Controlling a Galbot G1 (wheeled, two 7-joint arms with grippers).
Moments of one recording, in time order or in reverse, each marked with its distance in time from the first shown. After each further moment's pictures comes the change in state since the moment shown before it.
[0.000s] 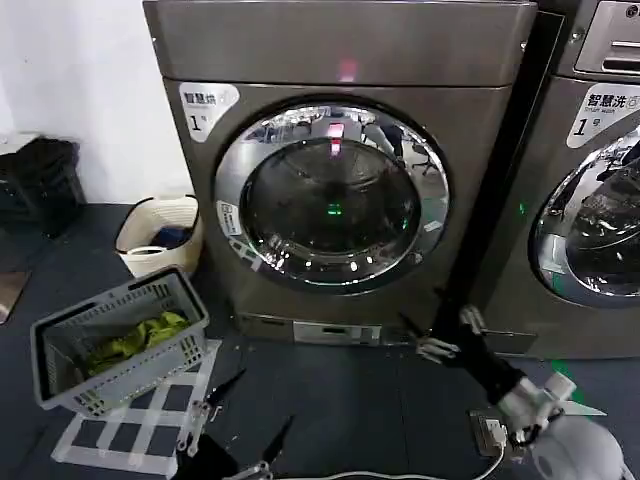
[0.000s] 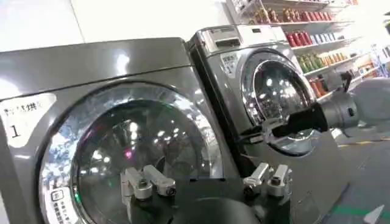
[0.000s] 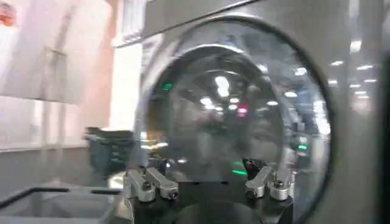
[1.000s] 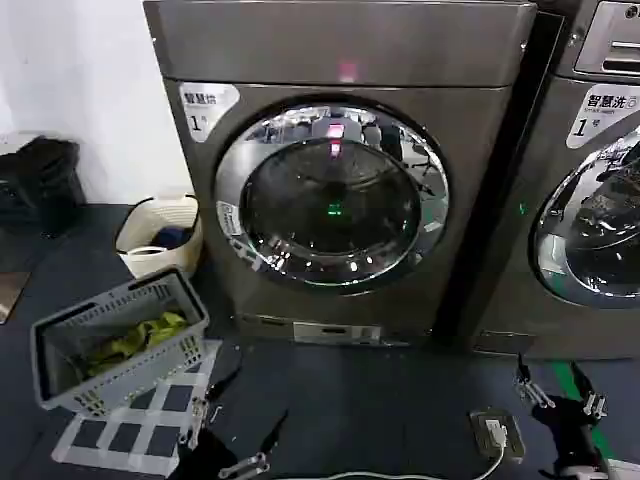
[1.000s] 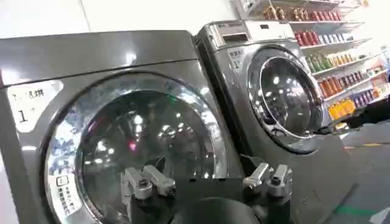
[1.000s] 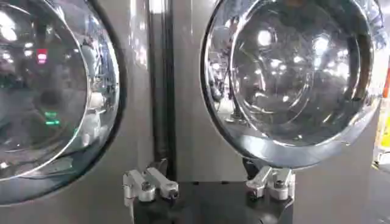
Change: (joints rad) left arm -0.058 0.007 0.007 0.083 -0.031 0.002 -0.002; right arm -0.476 0.562 0.446 0.267 -0.328 -0.175 0.473
